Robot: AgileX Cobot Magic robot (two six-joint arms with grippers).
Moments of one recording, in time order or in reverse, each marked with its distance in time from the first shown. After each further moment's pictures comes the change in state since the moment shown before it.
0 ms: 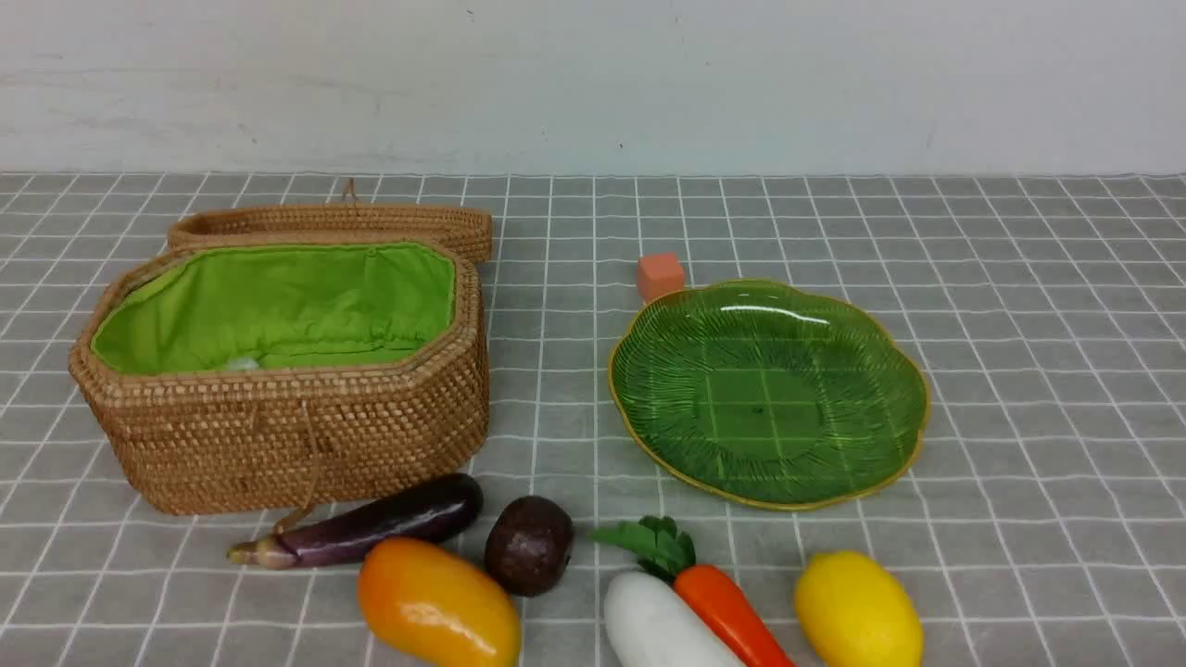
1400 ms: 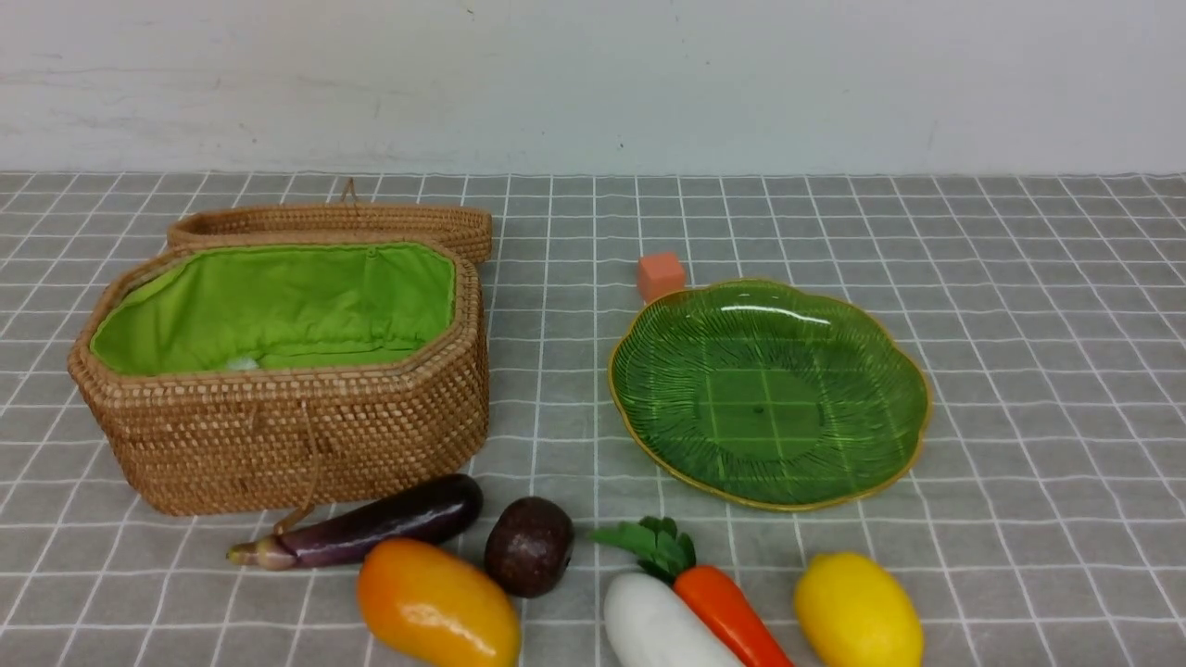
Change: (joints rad) right arm 0.000 0.000 0.000 0.000 0.000 0.000; left arm 0.000 0.000 0.000 -0.006 -0.046 -0.005
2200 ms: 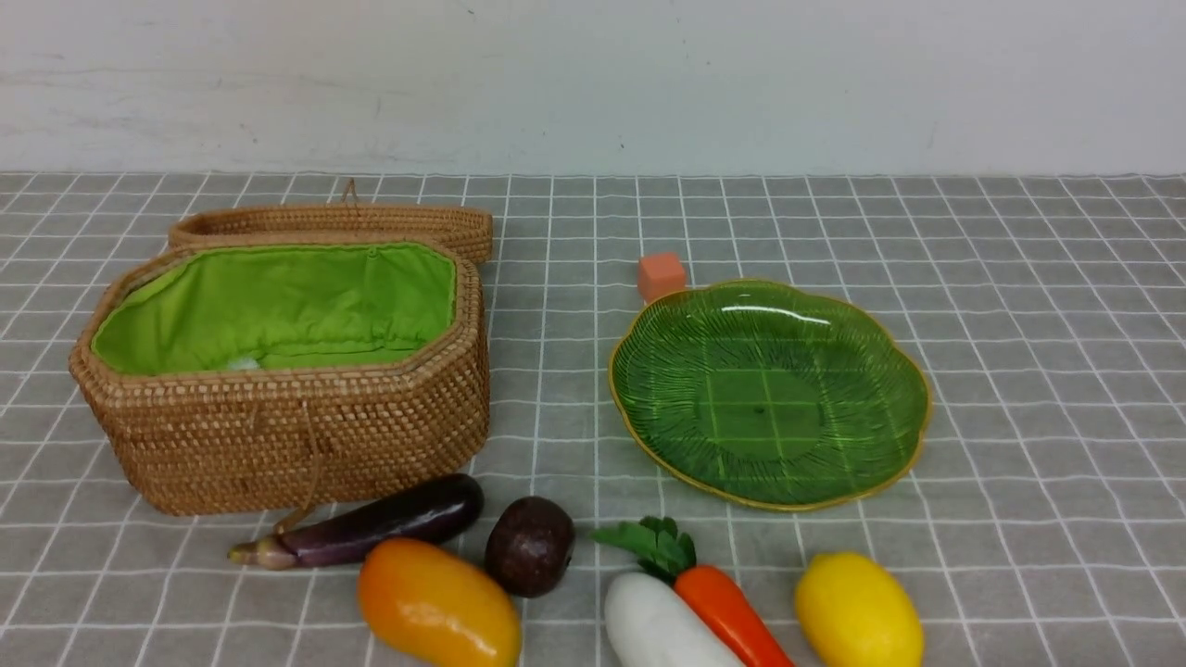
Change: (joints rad) right arm 0.000 0.000 0.000 0.000 0.000 0.000; left arm 0.000 0.350 -0.820 -0.077 0.093 -0.130
